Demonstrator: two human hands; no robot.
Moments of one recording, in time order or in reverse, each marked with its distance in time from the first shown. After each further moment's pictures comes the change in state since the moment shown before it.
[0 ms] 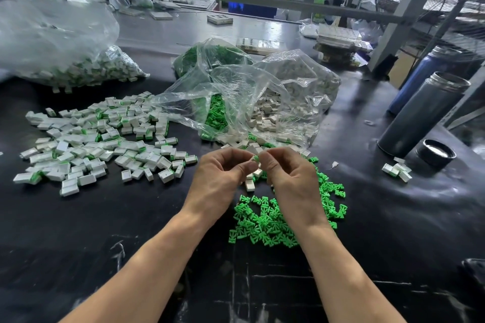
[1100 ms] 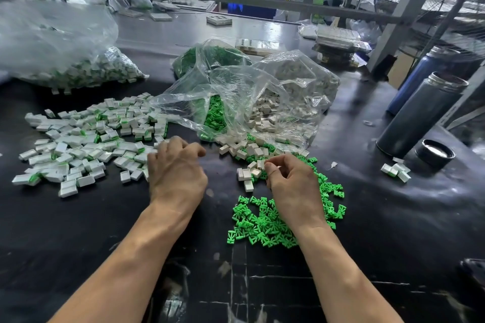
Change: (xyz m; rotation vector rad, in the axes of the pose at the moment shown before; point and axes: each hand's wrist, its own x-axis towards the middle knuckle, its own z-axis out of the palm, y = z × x) left_hand 0.018 0.000 -0.043 1.325 0.326 0.046; right_hand 0.005 0.014 -0.005 -0.330 0.071 0.075
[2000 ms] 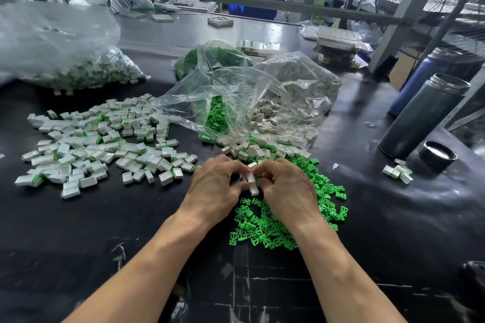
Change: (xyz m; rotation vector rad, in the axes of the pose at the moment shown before) left_hand -0.017 0.023 0.021 -0.428 -0.251 0.228; right_hand 0.004 -0.006 0.003 -0.492 -0.149 -0.144
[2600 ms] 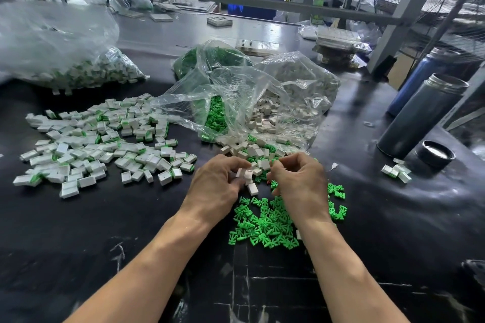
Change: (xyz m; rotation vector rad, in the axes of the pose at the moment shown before) left_hand -0.003 0.007 -0.002 -0.229 0.035 -0.037; right_hand 0.001 0.004 -0.005 0.649 0.226 0.259
